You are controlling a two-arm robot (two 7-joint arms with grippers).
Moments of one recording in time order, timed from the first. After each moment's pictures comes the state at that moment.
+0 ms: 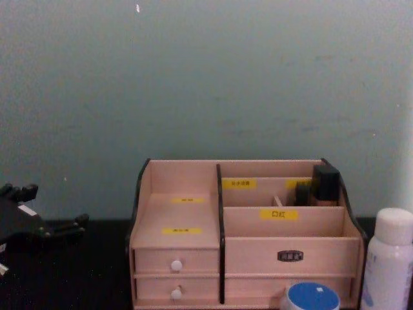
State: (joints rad) left arm -0.20 0.60 0.45 -1.41 -0.25 -0.12 0.03; right arm 0.19 0.60 -0.44 -1.41 0.25 -0.12 -0.02
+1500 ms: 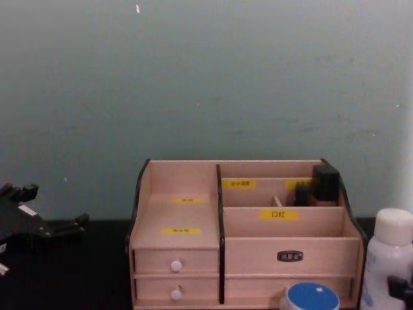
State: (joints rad) left arm -0.20 0.60 0.45 -1.41 -0.25 -0.12 0.03; right arm -0.06 0.66 -0.31 -1.68 0.44 0.05 0.24
